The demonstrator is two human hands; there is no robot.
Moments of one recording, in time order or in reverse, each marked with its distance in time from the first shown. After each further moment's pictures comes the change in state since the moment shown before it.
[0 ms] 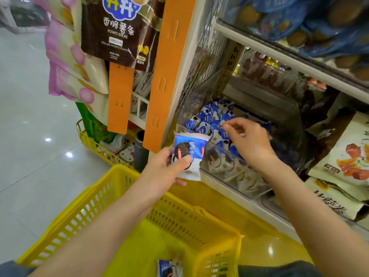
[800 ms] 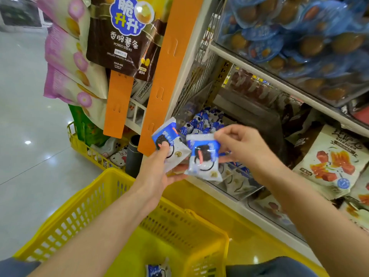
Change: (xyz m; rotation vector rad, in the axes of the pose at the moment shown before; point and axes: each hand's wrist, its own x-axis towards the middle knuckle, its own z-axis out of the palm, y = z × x) left_hand -0.003 0.015 0.007 -0.498 0.030 -0.128; right_hand -0.032 -0.056 -0.032 0.452 -0.219 0.243
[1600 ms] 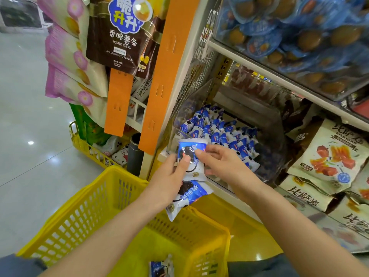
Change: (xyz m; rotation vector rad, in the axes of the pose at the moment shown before) left_hand -0.012 -0.018 0.002 0.520 -0.106 0.184; right_hand -0.011 0.035 0.032 0.050 -0.104 0.147
